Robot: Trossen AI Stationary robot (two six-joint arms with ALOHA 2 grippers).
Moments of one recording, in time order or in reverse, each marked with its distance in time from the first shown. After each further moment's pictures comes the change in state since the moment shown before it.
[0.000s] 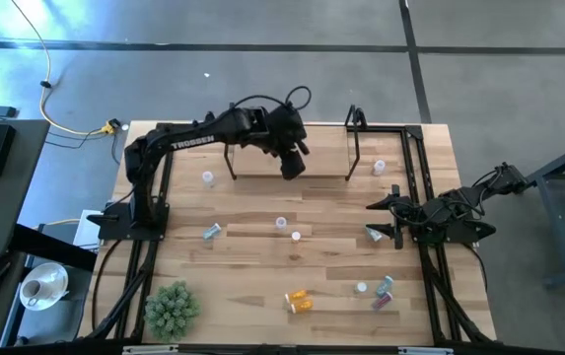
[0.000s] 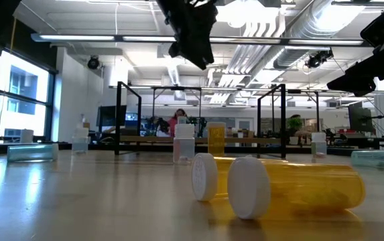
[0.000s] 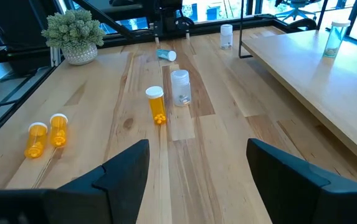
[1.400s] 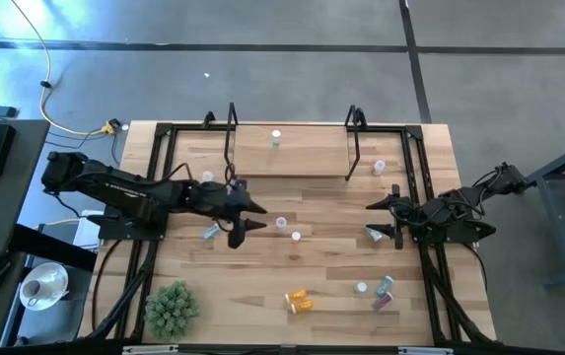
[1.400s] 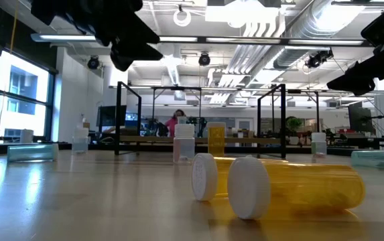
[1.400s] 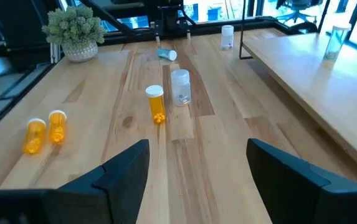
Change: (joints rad) left arm -0.372 -0.683 -1.227 1.045 0.000 -0.152; right arm 0.000 0.000 0.000 0.000 -0.003 -0.042
